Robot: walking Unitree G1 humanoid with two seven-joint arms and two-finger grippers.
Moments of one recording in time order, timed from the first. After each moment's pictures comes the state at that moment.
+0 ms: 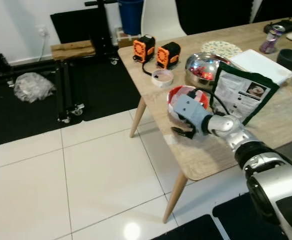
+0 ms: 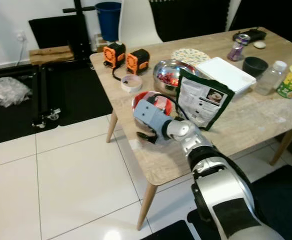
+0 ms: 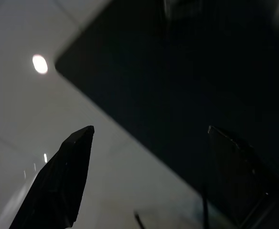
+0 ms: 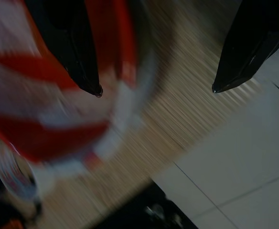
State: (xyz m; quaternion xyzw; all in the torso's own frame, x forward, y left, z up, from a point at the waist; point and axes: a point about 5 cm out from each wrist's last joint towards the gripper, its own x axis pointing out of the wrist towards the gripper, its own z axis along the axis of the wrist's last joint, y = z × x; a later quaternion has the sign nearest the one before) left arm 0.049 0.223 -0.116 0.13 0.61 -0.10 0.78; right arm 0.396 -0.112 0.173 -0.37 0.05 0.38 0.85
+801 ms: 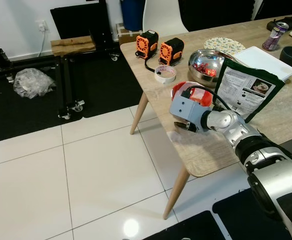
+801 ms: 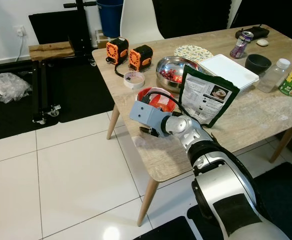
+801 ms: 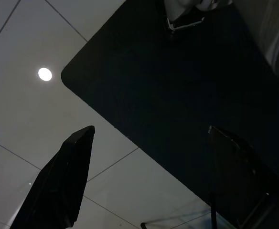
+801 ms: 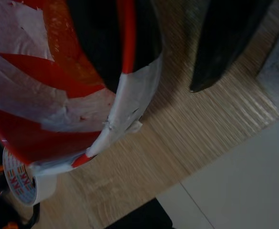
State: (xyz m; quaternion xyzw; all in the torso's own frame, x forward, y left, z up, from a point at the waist) left arm 0.059 0.220 -0.115 0.14 0.60 -0.10 0.78; right arm 0.402 -0.120 0.182 -0.45 0.06 0.35 0.82
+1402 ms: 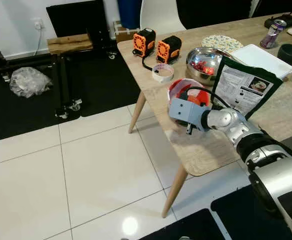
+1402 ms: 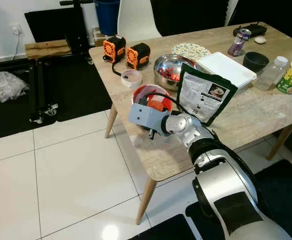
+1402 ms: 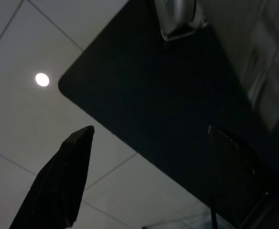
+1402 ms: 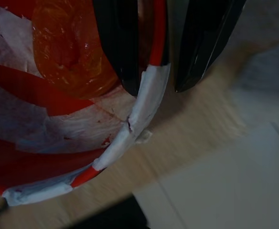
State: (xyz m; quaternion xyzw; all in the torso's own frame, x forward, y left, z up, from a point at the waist) left arm 0.077 0.216 -0.113 0.14 0.59 -0.11 0.79; right arm 0.396 -0.113 0.189 -0.46 0.04 0.43 0.78
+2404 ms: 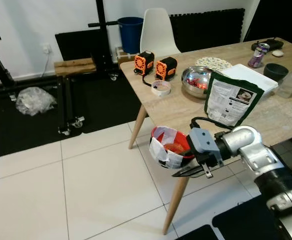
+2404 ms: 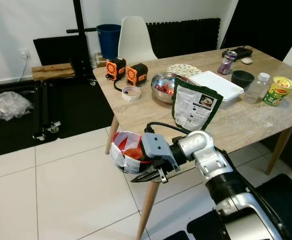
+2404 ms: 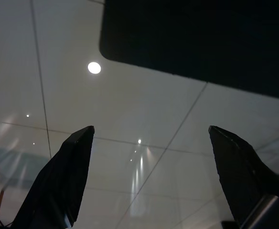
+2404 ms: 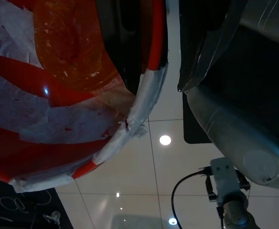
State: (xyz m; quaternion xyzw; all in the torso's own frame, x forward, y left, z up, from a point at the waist) left arm 0.039 0.270 -0.106 0.34 0.67 -0.28 0.59; right arm 0.312 -0.127 0.176 -0.28 0.05 0.74 0.61
